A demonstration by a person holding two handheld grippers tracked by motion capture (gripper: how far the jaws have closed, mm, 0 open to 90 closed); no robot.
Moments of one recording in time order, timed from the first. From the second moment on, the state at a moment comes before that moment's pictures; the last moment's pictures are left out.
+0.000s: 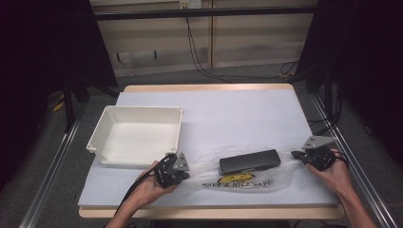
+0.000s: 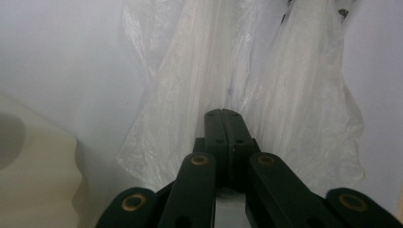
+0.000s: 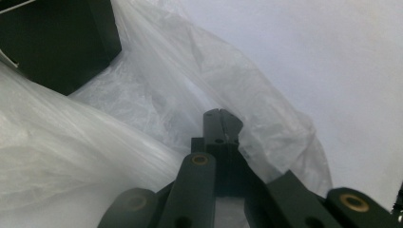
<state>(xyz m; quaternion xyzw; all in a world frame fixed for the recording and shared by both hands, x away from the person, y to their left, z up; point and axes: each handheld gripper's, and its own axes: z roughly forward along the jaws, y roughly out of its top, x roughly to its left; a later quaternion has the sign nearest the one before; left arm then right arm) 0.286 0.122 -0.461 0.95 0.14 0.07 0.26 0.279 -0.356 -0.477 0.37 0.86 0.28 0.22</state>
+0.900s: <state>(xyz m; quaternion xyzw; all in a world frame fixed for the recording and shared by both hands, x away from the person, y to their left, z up) 0.295 0.098 -0.408 0.88 0.14 0.03 0.45 0.253 -0.343 -0.430 0.35 0.80 0.44 0.20</state>
